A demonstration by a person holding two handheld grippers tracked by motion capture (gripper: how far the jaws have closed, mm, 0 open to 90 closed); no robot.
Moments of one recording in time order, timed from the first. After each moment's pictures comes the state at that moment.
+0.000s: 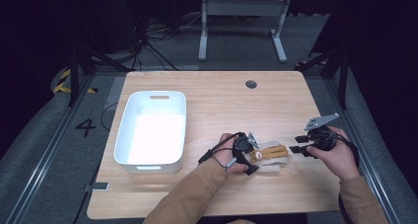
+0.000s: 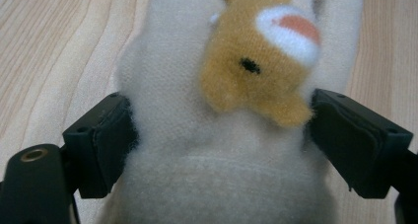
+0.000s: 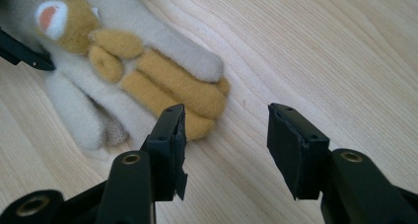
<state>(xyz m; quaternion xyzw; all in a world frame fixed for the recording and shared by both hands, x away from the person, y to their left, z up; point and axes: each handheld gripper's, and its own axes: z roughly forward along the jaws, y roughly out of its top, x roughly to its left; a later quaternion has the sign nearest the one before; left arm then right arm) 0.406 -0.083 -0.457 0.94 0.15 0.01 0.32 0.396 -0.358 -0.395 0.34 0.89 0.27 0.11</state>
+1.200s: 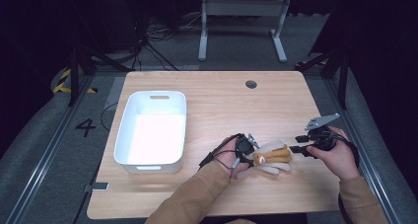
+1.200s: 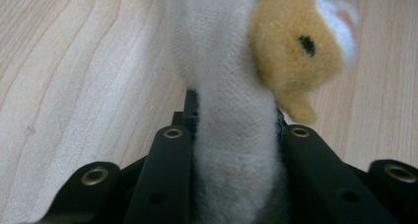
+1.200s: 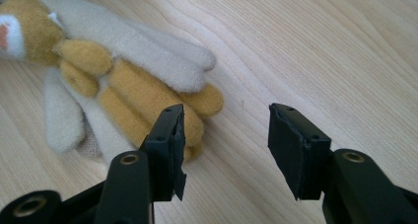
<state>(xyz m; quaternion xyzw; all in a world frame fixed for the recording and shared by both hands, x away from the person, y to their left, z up) 0.395 -0.082 -0.450 0.93 0.19 -0.02 0.32 0.396 -0.360 -0.397 0.34 0.89 0.27 0.11</state>
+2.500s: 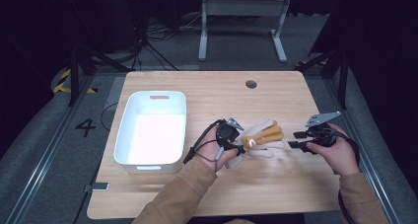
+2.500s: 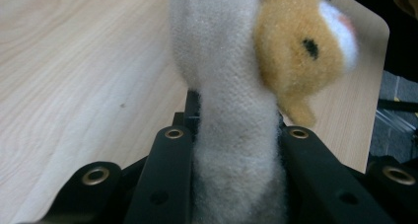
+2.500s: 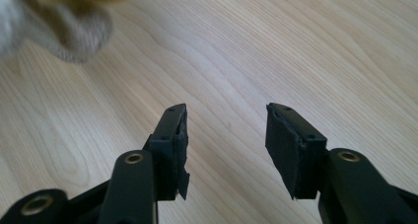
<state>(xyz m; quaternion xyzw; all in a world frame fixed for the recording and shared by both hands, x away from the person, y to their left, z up) 0.390 -0.026 -0.382 0.87 0.28 -0.02 0.39 0.409 -0.365 -0.402 0.34 0.88 0.31 0.12</state>
